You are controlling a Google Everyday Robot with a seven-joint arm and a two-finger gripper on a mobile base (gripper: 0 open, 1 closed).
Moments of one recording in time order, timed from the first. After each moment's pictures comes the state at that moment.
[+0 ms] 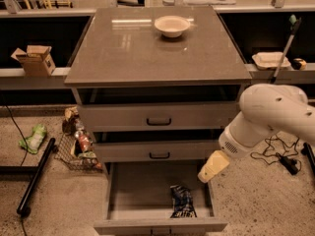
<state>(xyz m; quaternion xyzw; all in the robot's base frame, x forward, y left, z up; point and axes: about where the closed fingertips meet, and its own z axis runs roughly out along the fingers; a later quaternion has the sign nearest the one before) 0.467 -0.188 0.670 -0.39 0.91 0.09 0.08</state>
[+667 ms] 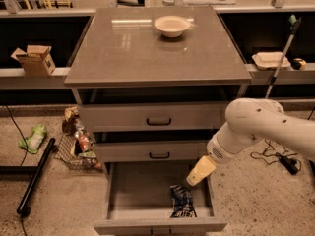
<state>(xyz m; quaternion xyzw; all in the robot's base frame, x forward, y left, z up) 0.480 -0.160 0.615 -0.38 0.92 0.12 0.08</state>
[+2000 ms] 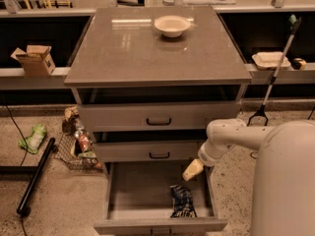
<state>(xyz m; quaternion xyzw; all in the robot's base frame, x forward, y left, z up) 0.570 -0.187 0.431 -0.29 0.95 0.09 0.04</state>
